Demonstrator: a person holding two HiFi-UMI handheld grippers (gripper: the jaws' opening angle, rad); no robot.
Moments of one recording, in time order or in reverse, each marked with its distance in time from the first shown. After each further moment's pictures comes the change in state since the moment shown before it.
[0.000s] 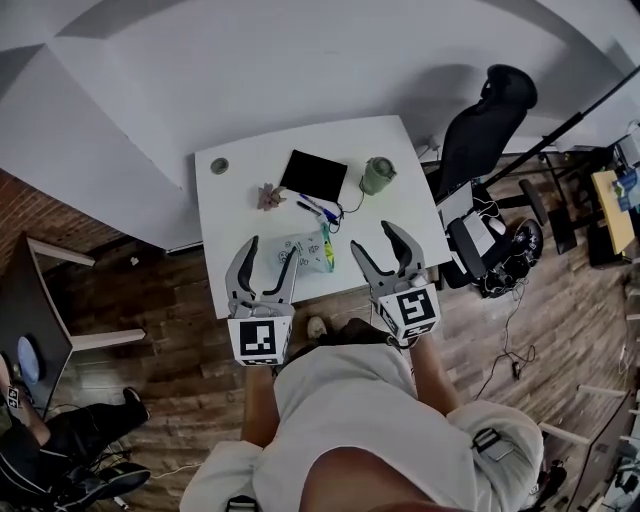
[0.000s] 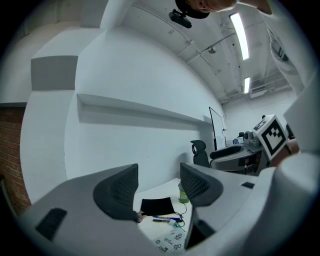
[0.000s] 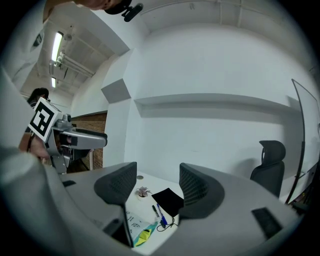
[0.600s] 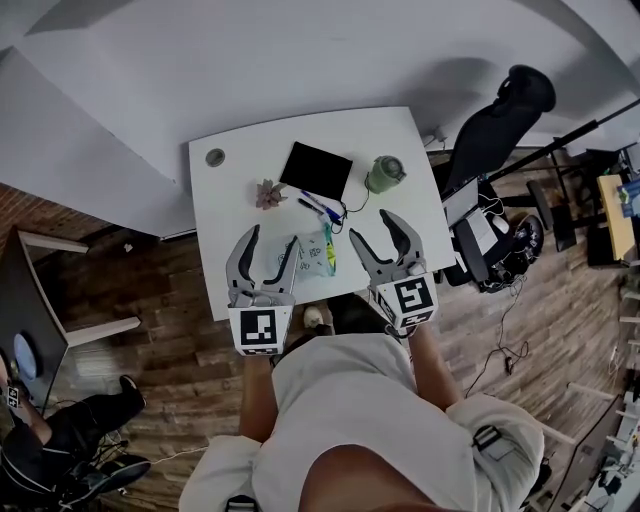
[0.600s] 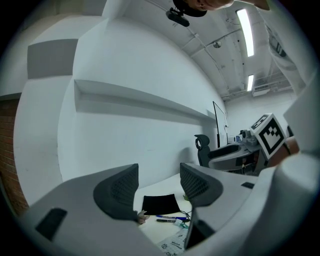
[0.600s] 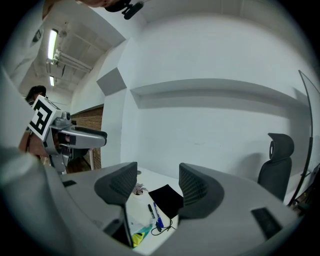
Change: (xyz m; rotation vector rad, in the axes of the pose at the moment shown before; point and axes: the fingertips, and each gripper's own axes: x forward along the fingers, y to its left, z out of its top) left arm 0.055 0.024 -0.028 -0.017 0.054 -0.005; right arm 0.062 -0.024 -0.023 0.005 0.066 0.024
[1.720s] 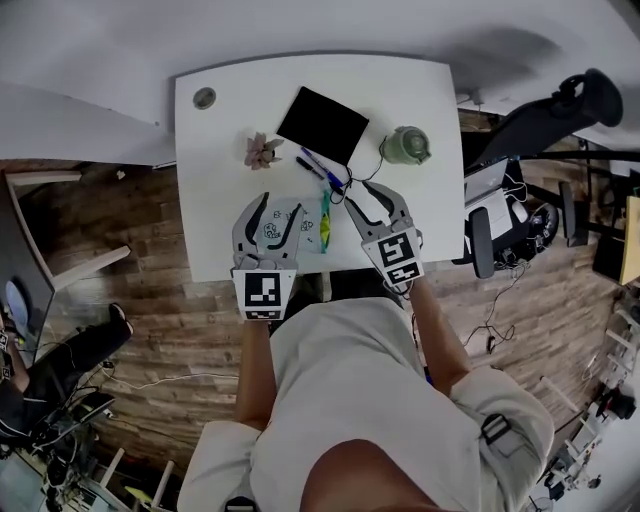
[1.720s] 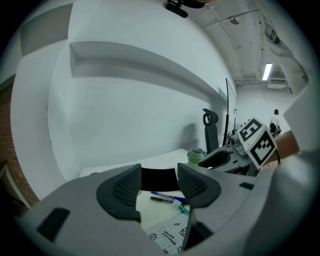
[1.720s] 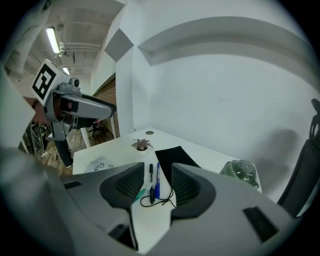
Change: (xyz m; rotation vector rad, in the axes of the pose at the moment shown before) left arm 0.080 -0.015 -0.112 -0.075 0.271 0.047; right arm 0.088 -0.022 -0.158 -0.078 0.351 0.293
